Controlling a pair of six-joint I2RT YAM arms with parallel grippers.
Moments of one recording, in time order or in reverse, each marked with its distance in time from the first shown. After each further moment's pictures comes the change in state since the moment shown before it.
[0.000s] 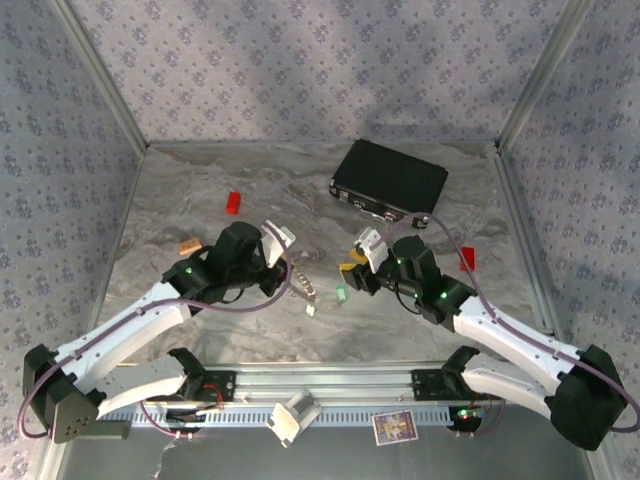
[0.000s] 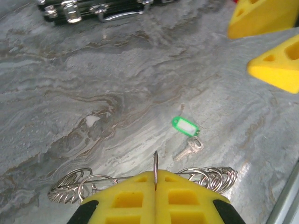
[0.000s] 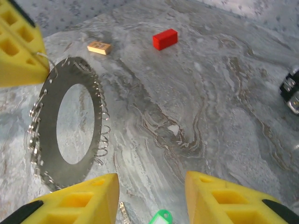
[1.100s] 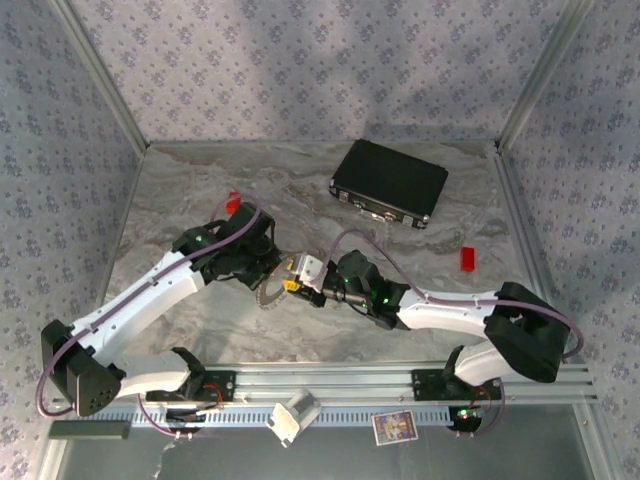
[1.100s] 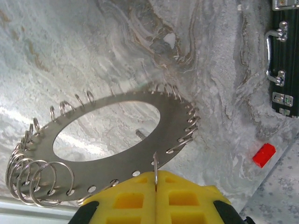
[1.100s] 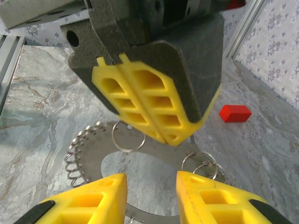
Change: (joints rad) left arm 0.048 0.184 0.264 -0.424 -0.059 -1.410; right arm 0.295 0.436 0.041 0.575 0.039 -0.303
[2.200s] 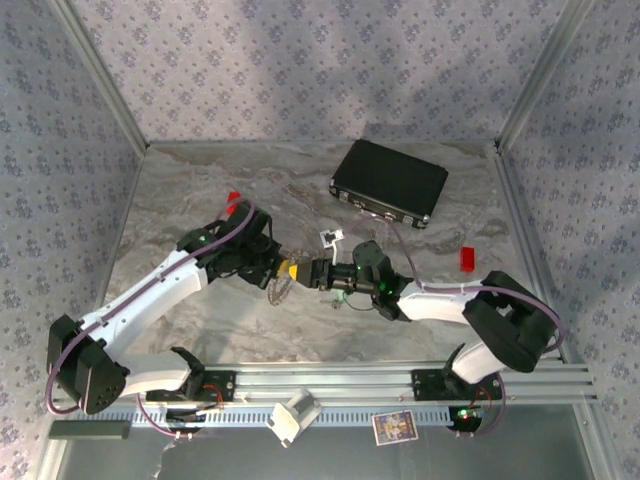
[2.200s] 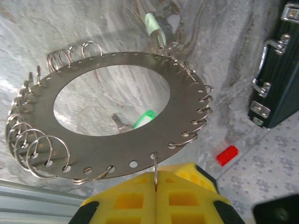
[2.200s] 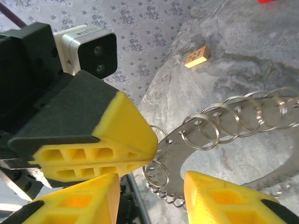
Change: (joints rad) left arm 0.057 0.019 -0.077 0.155 0.150 -0.193; right arm -0.155 0.100 -0.064 0.239 -0.276 1.218
